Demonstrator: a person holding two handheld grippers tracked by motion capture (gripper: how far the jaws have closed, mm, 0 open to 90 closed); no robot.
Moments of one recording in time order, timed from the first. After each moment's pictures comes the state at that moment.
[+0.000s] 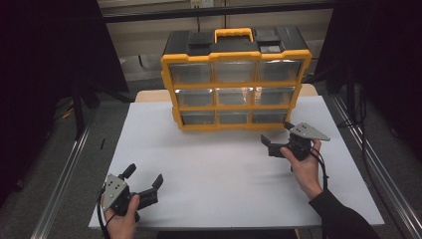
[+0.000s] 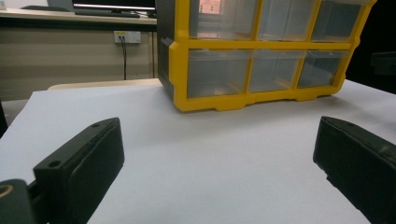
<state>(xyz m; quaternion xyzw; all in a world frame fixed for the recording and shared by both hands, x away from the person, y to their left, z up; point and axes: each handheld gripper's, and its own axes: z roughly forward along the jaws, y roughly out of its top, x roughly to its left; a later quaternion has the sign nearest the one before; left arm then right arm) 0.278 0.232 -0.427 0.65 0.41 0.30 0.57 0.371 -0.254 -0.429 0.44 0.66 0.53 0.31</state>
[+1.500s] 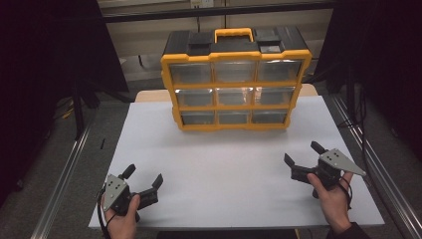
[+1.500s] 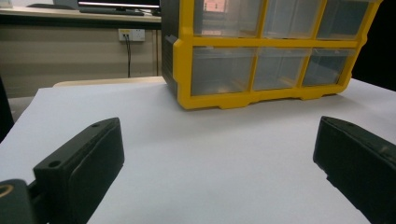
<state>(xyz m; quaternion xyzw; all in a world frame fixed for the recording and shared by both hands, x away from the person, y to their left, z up) 0.277 0.232 -0.428 0.64 0.42 0.30 0.57 0.284 -0.289 -0.427 0.47 0.62 0.52 0.36</state>
